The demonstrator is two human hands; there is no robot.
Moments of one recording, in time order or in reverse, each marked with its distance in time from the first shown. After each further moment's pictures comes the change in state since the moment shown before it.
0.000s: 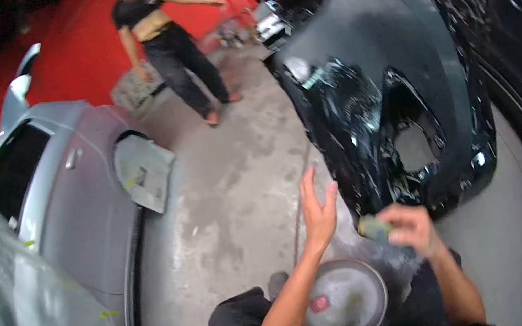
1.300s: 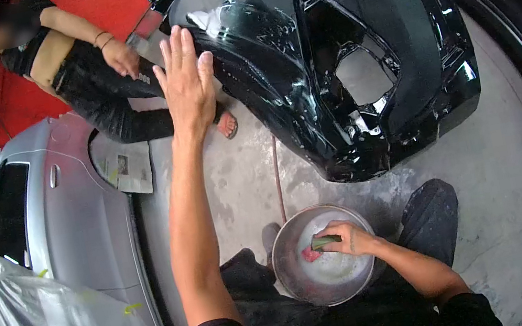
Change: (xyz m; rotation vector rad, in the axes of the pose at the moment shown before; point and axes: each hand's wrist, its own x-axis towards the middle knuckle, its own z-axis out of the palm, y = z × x) left_hand 0.192 0.067 -0.034 0.783 -0.147 0.595; right_hand -0.080 0.200 0.101 -0.227 -0.160 0.144
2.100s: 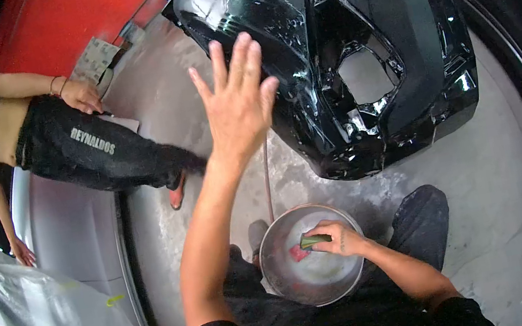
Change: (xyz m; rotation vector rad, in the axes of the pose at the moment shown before) left_hand -0.052 0.074 0.005 0.122 -0.058 0.130; right_hand 0.001 0.000 -0.002 -0.027 -0.049 0.024
